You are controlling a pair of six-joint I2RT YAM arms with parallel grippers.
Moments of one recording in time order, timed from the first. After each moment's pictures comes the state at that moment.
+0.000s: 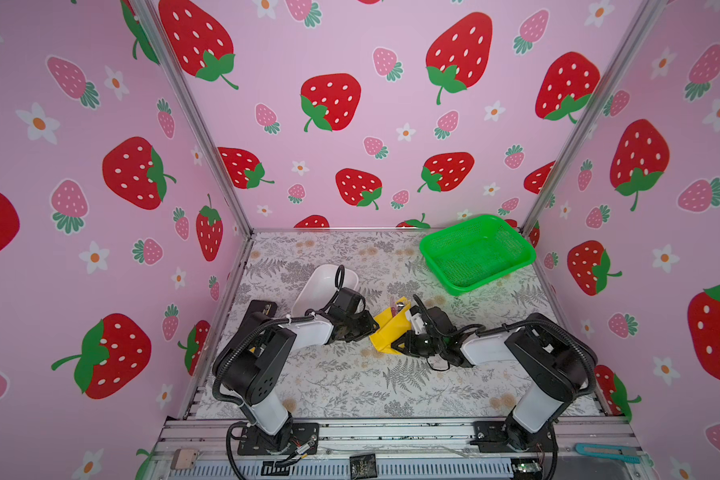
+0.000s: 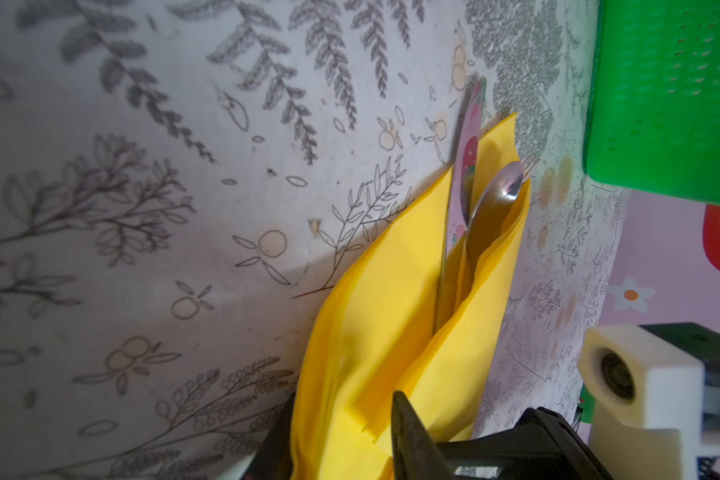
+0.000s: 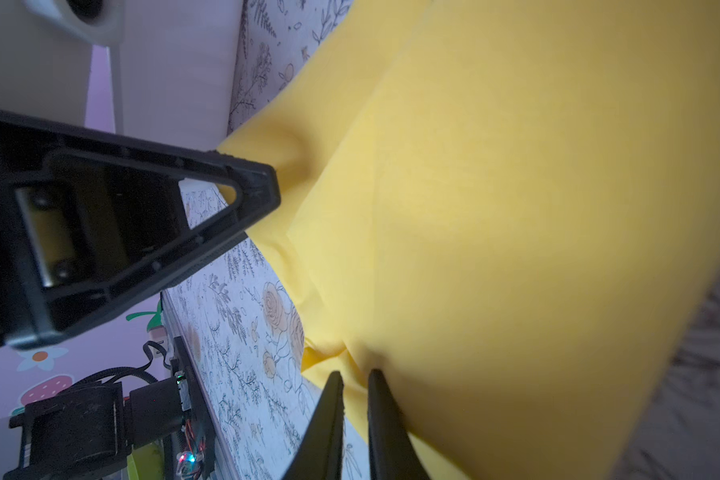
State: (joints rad) left arm -0.53 1.68 0.76 -0.01 0.32 -0.87; right arm 0.82 1.71 0.57 0.42 -0.45 0.86
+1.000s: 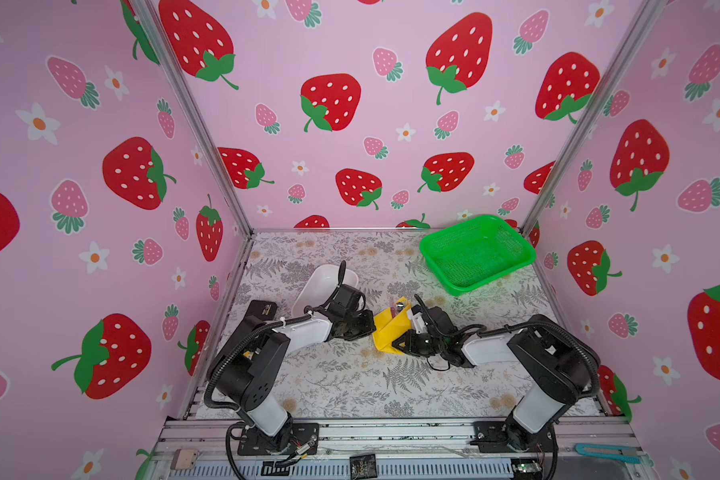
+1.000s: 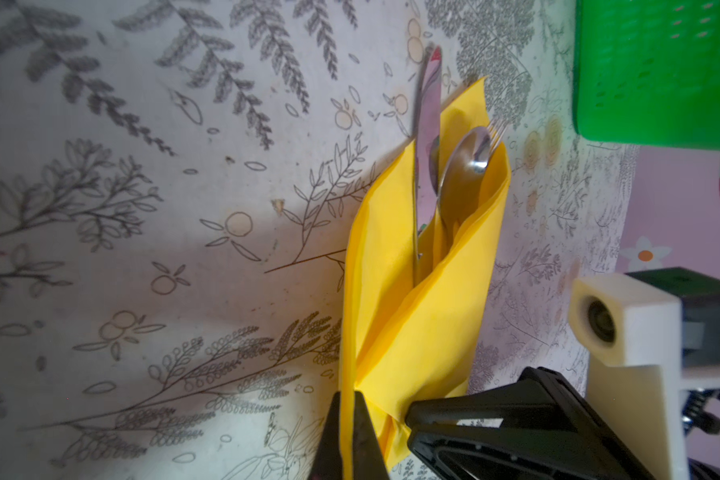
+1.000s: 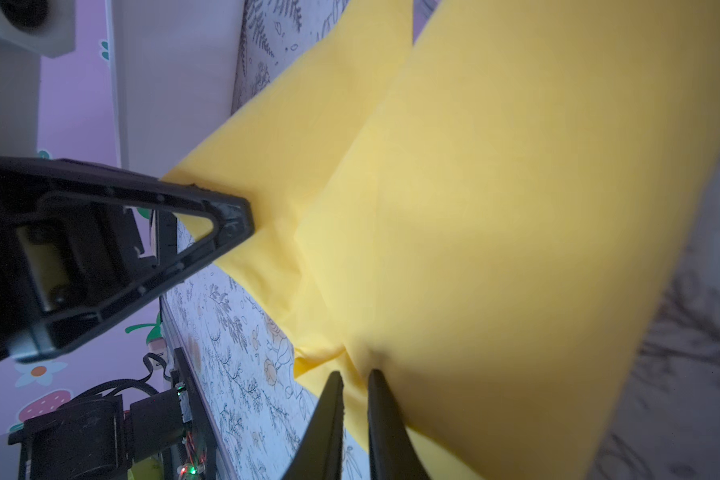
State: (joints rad) left arm -0.54 1.64 0.82 -0.13 0.36 -0.75; right arm 0.82 1.69 0.56 0.41 -0.43 0.88
